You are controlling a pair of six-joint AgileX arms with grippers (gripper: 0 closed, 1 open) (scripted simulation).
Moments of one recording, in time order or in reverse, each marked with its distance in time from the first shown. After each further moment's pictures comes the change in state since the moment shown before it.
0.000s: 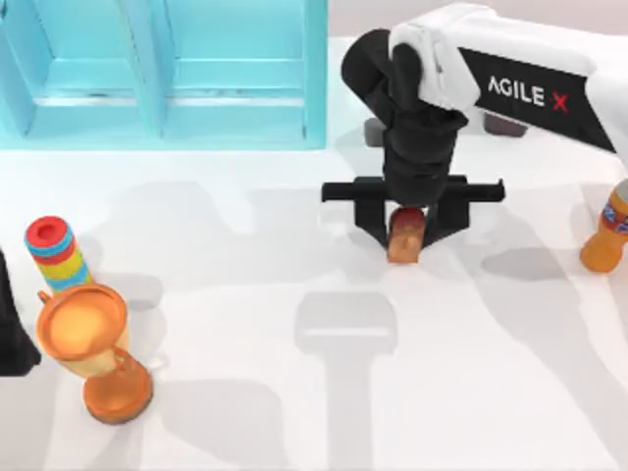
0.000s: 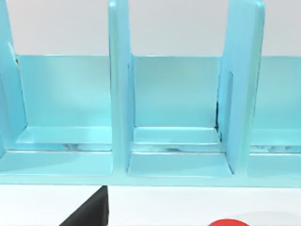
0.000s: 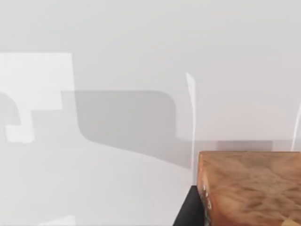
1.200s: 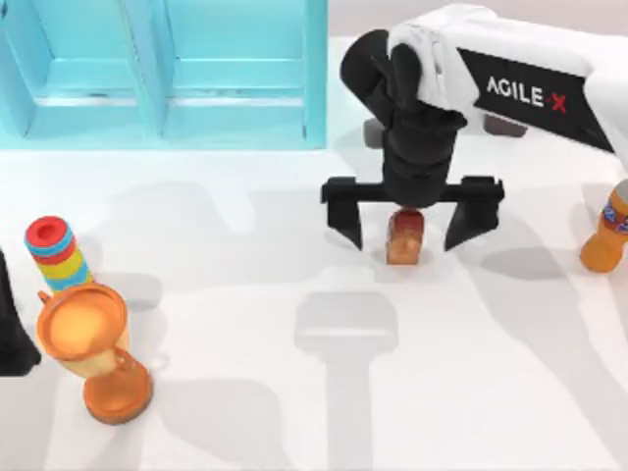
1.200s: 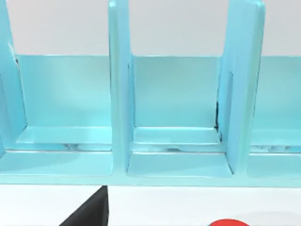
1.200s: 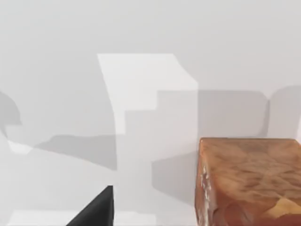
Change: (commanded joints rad) left arm 0.000 0.000 0.000 0.000 0.000 0.000; right arm -0.002 0.000 0.003 -0.003 0.000 0.000
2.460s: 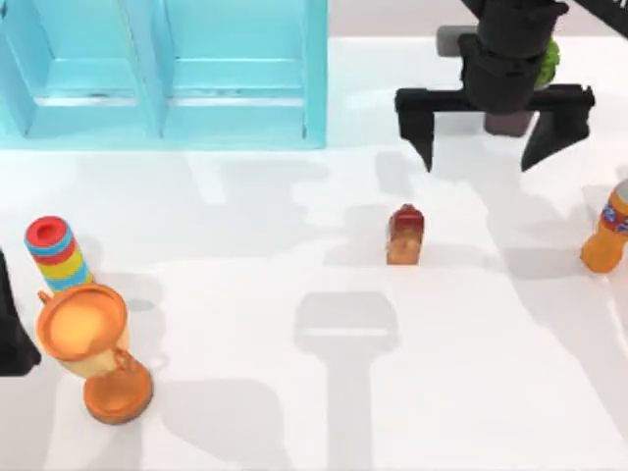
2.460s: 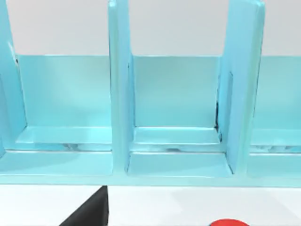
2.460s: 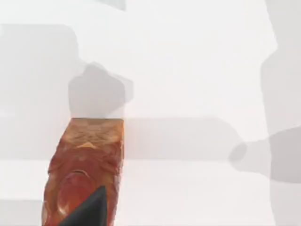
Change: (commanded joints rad) left arm 0.000 0.000 0.000 0.000 0.000 0.000; right arm -0.160 -0.046 0.277 -0.310 0.003 -0.167
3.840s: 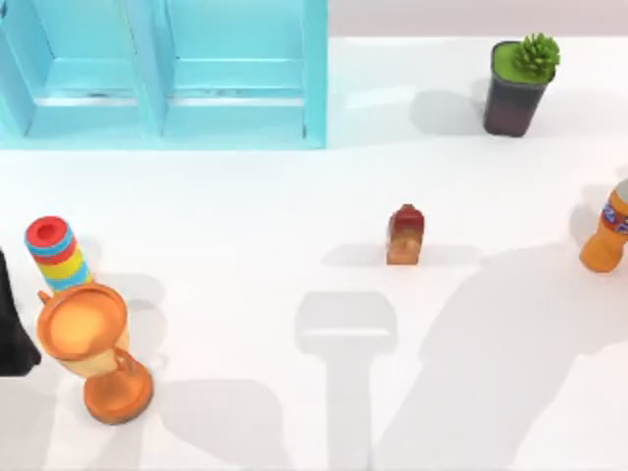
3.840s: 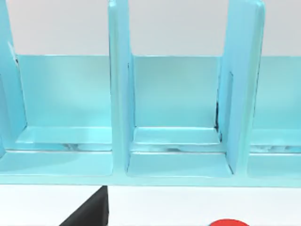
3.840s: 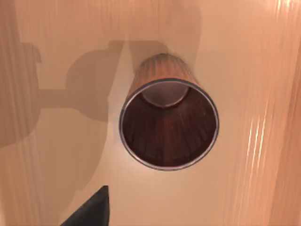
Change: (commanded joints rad) left arm 0.000 0.000 0.000 0.000 0.000 0.000; right arm -0.844 -0.301 -0.363 0.045 -0.009 -0.850
